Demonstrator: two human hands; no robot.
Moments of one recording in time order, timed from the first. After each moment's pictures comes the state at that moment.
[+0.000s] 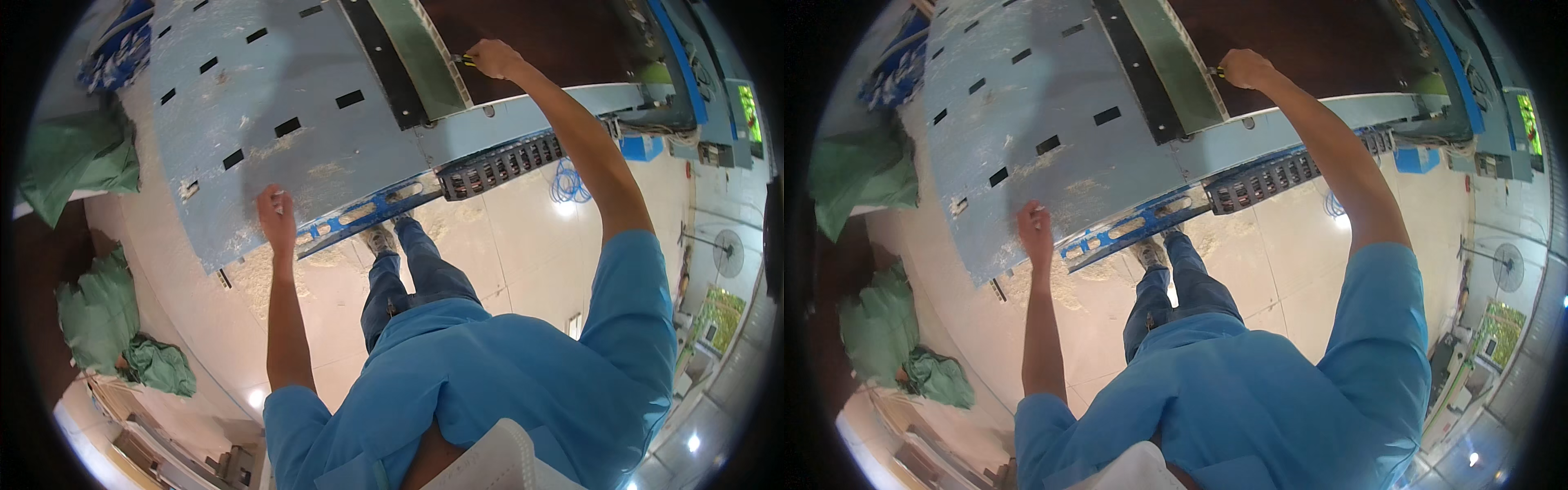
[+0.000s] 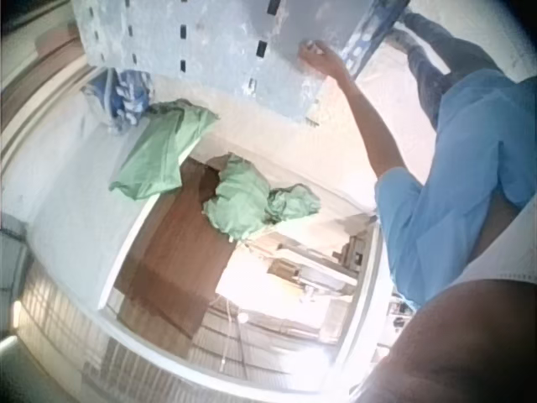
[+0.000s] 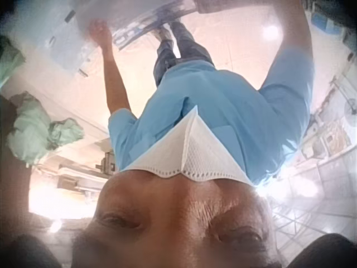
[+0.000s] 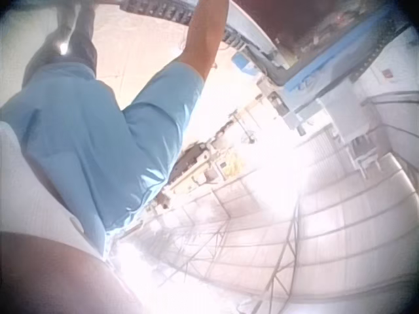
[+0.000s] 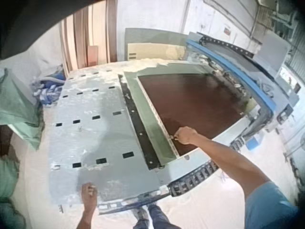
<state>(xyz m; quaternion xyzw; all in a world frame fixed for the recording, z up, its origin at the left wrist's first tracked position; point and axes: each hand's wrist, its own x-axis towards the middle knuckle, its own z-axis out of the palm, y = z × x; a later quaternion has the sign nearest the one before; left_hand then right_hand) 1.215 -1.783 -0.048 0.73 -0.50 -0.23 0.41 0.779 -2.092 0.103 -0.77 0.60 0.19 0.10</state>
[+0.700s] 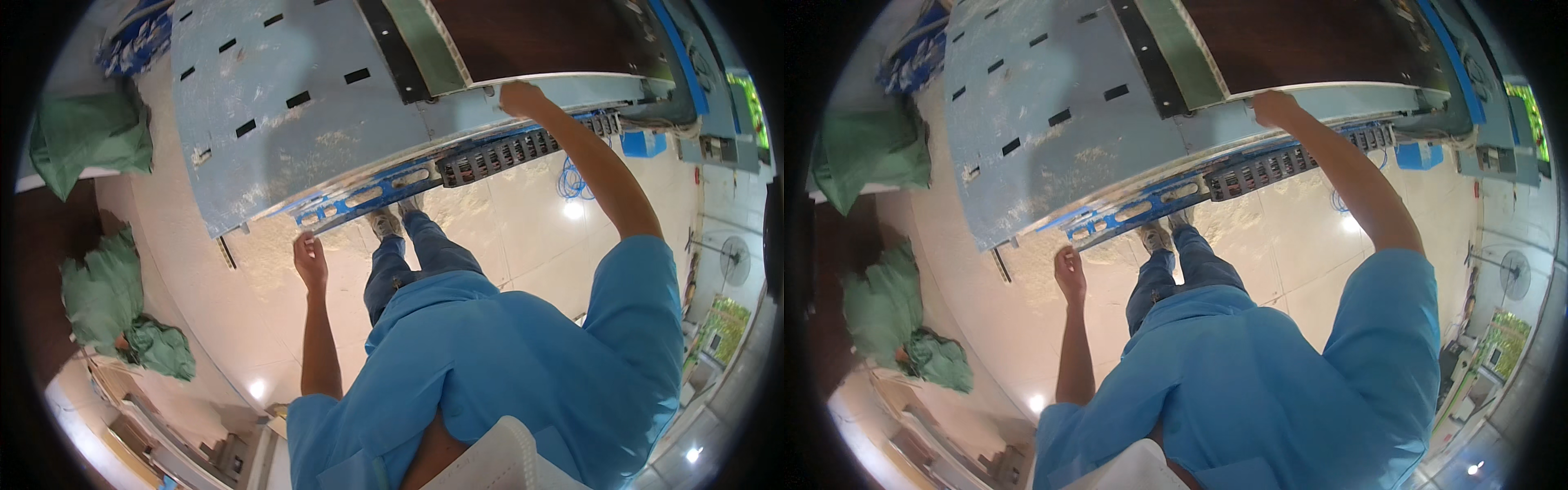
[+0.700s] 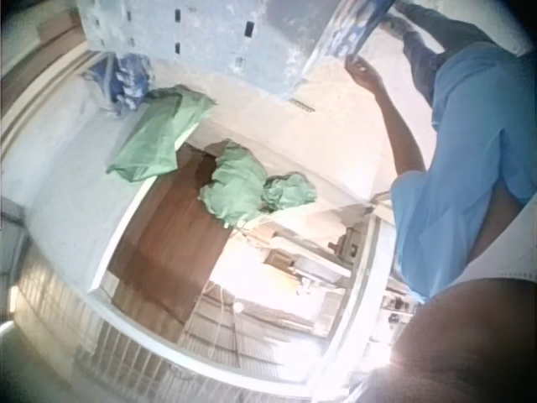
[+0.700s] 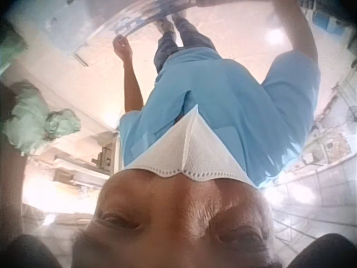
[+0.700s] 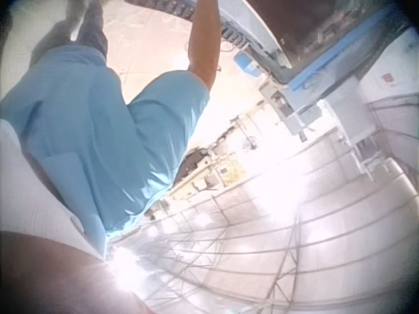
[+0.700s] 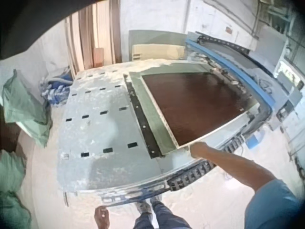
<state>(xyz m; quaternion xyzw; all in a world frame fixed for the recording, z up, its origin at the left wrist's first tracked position) 1.170 -1.580 -0.079 0.77 -0.42 -0.29 0.38 0.717 -1.964 0.098 -0.77 0.56 0.28 0.08</state>
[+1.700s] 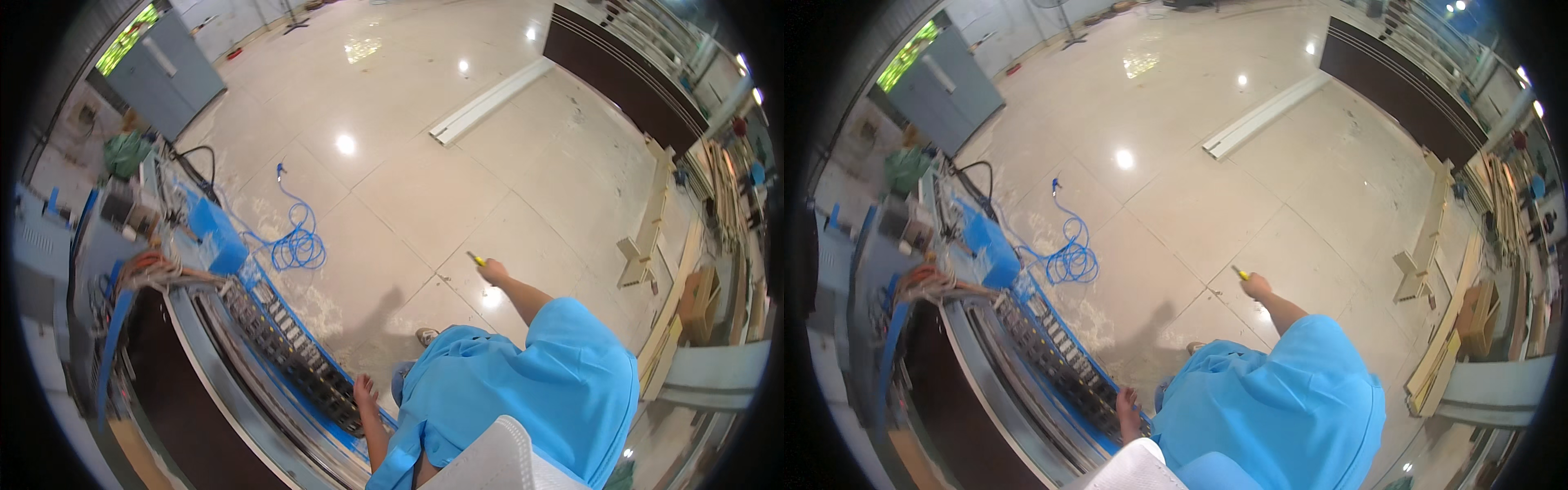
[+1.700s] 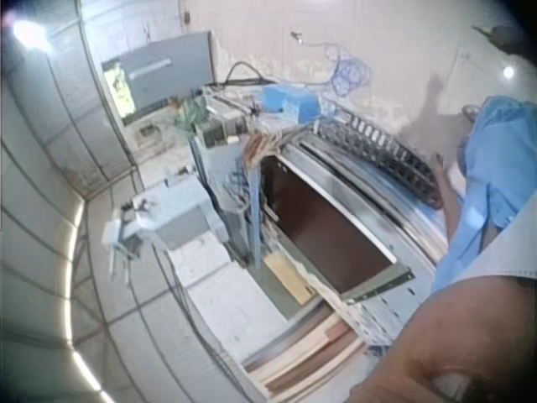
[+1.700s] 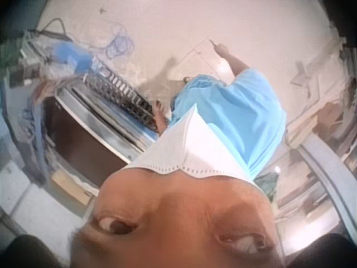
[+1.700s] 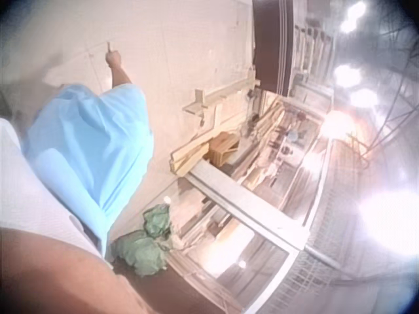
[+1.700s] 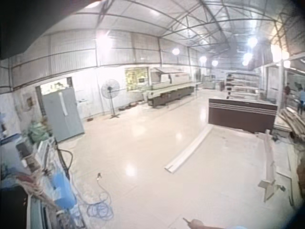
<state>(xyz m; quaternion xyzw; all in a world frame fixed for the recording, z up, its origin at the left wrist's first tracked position) 0.521 -1.647 -0.087 0.44 -0.55 -0.68 -0.17 0.328 -1.125 -0.083 0.35 0.86 -0.30 0.24</state>
